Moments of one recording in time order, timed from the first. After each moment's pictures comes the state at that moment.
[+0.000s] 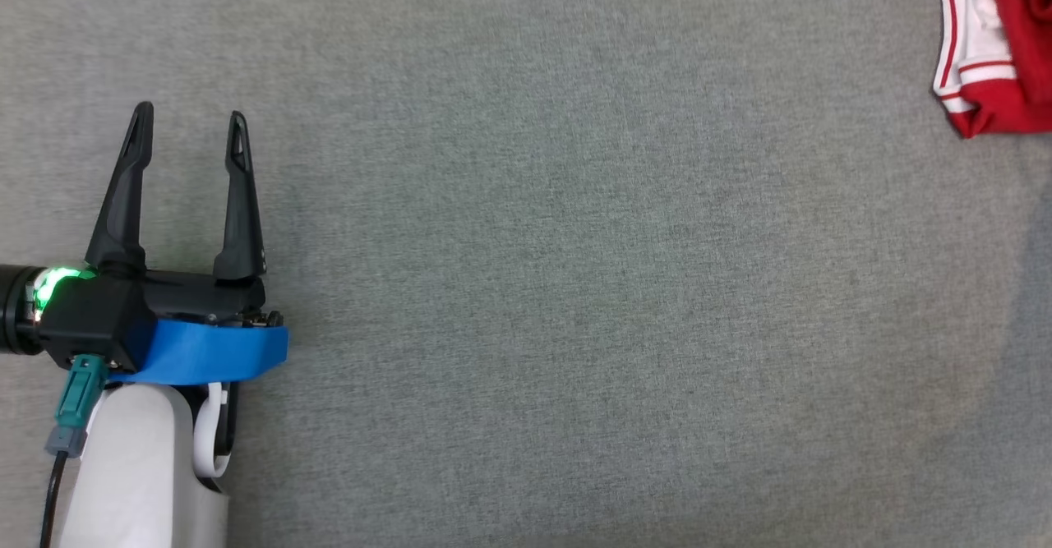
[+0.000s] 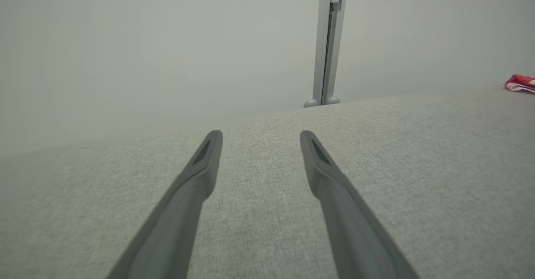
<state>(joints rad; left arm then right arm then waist) -0.34 0.17 -0.02 0.06 -0.05 -0.10 -0.26 -1.16 -0.71 0.34 1.00 0.28 0.13 -0.17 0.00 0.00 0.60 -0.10</state>
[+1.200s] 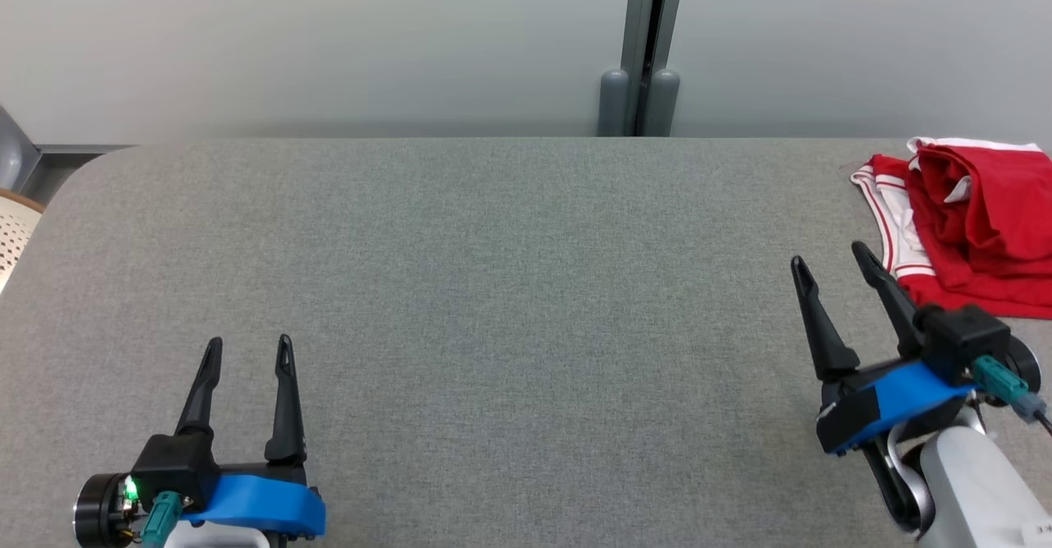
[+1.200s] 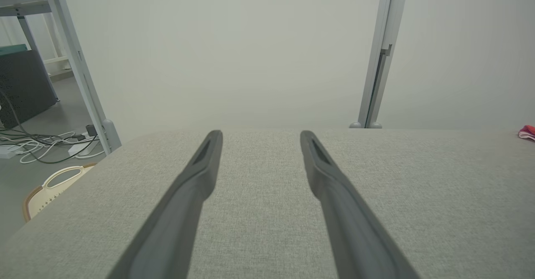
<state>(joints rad) -0.06 0.08 0.01 0.24 -0.08 -0.08 -0.26 -0.35 -0.25 0.17 0.43 0.24 0.13 -0.26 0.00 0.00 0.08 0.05</state>
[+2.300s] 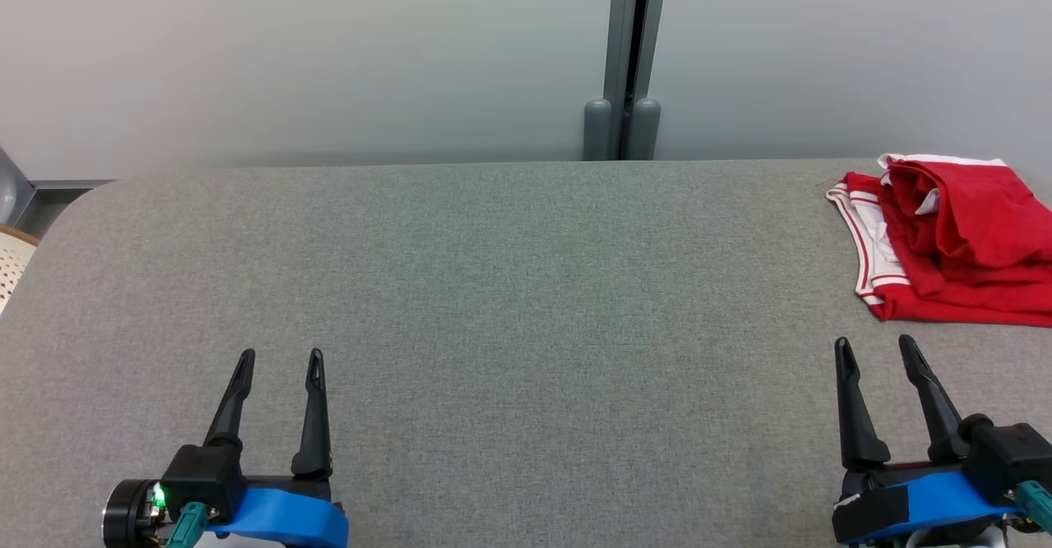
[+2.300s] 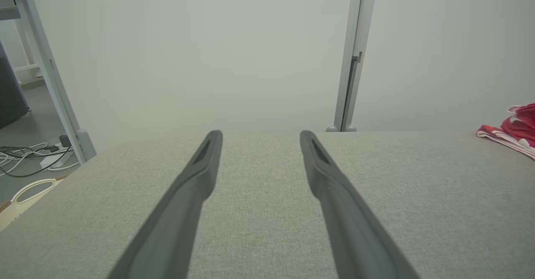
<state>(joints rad) -0.03 0.07 -0.03 0.23 -0.08 -0.09 -0.26 -0.02 -0.05 -0.08 0.14 0.13 0.13 -0.24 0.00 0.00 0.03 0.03</state>
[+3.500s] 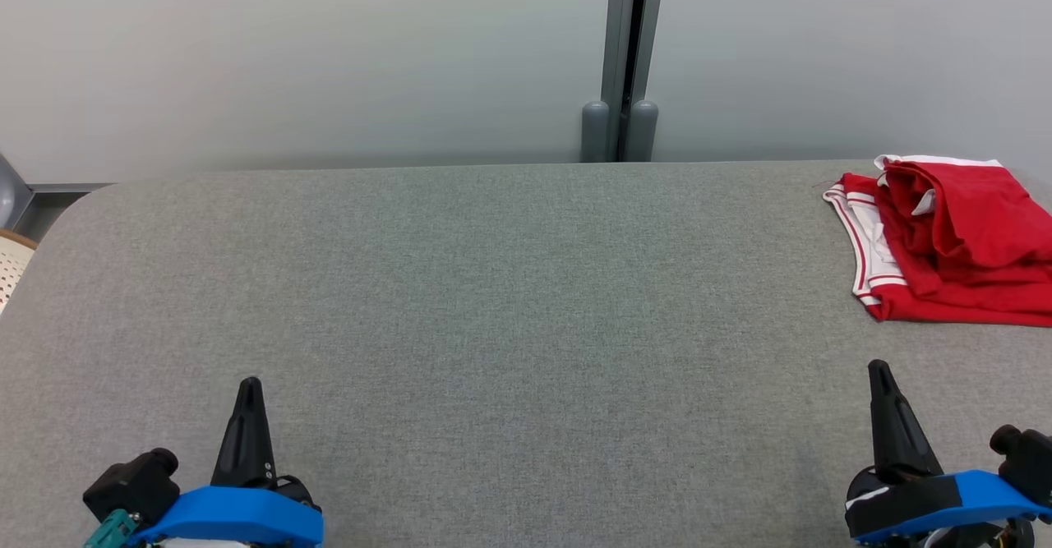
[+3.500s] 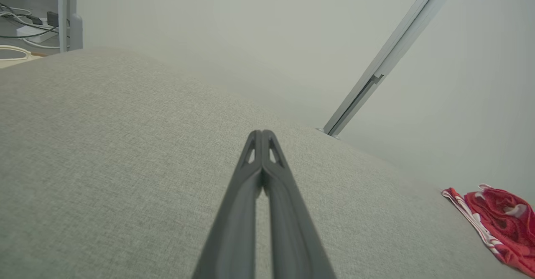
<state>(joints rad) -0.01 0.06 0.01 0.27 -0.49 -0.10 -0.15 -0.02 -0.05 -0.08 0.20 0.54 0.13 -0.14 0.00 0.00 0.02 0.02</state>
